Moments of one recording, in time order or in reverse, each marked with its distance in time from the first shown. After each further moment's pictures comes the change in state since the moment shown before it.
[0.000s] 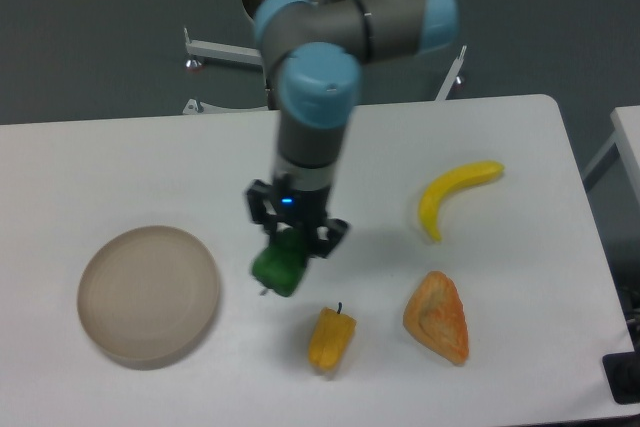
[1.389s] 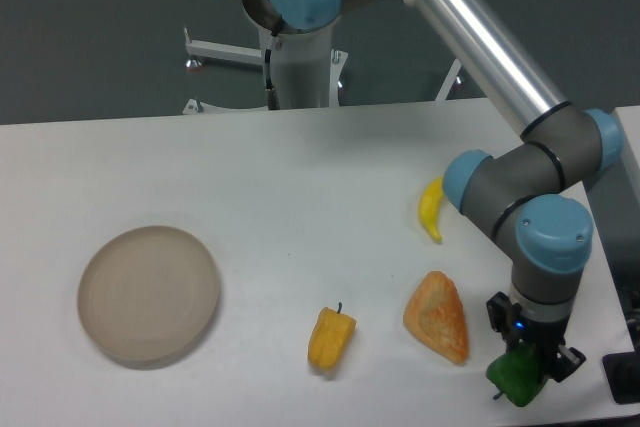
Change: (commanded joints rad) arm 0.356 -0.474 0.588 -0.020 0.152 0.790
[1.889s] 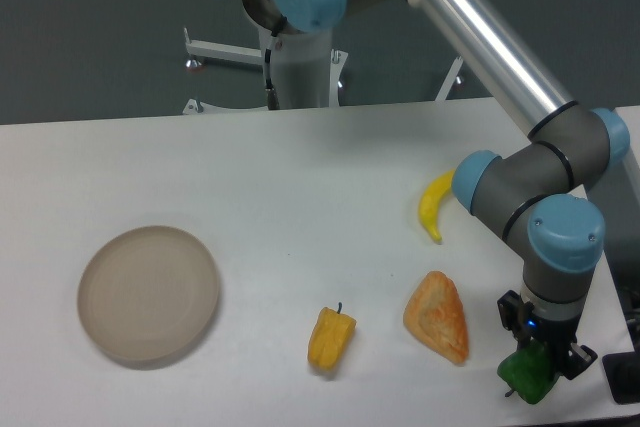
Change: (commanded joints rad) arm 0.041 -0.083 0.103 0.006 0.031 0.092
